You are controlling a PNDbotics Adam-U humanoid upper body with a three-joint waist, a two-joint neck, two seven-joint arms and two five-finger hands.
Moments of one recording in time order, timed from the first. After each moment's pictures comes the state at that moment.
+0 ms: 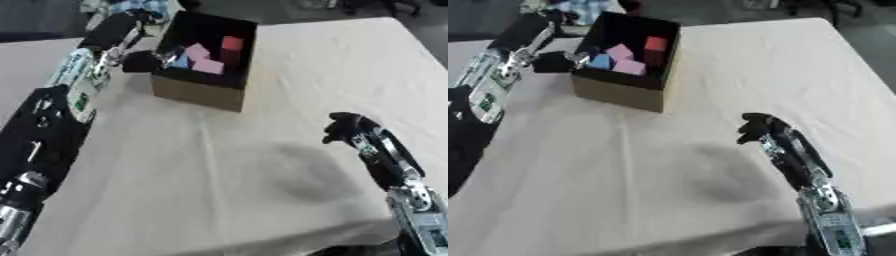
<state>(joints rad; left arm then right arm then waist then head) -0.98 0.27 -0.16 -1.01 -0.92 -0.05 -0.12 -0.12 -0.15 -0.07 -1.63 0.02 -0.28 0.38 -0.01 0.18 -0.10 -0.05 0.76</state>
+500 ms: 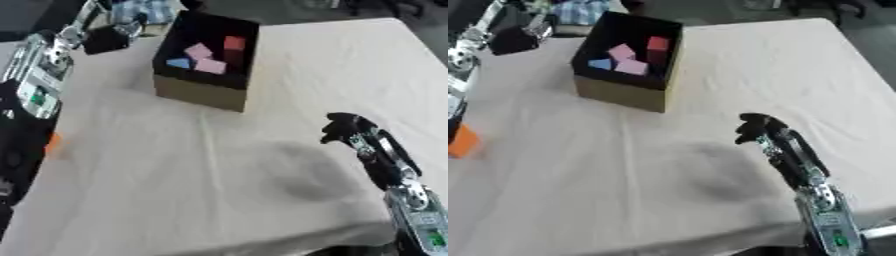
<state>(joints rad) -0.85 0.41 -0.10 -1.25 -0.77 -0.03 -0.12 -0.11 -0.15 -0.07 -1.62 0.02 -0.28 0.37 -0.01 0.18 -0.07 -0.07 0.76</state>
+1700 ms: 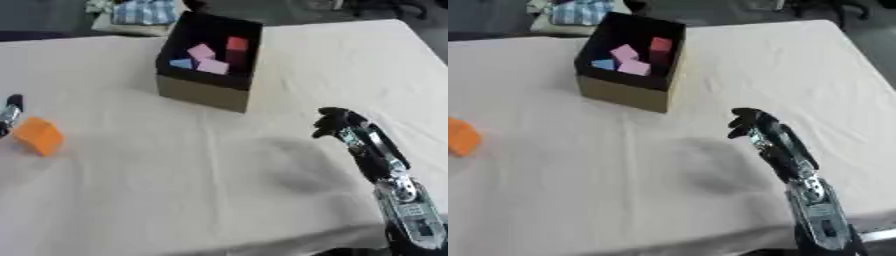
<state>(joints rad) -0.22 0.59 0.00 -1.59 -0.57 0.15 -0.06 -0.11 -0.15 -0.09 -1.62 0.02 -0.28 0.35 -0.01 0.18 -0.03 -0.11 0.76</state>
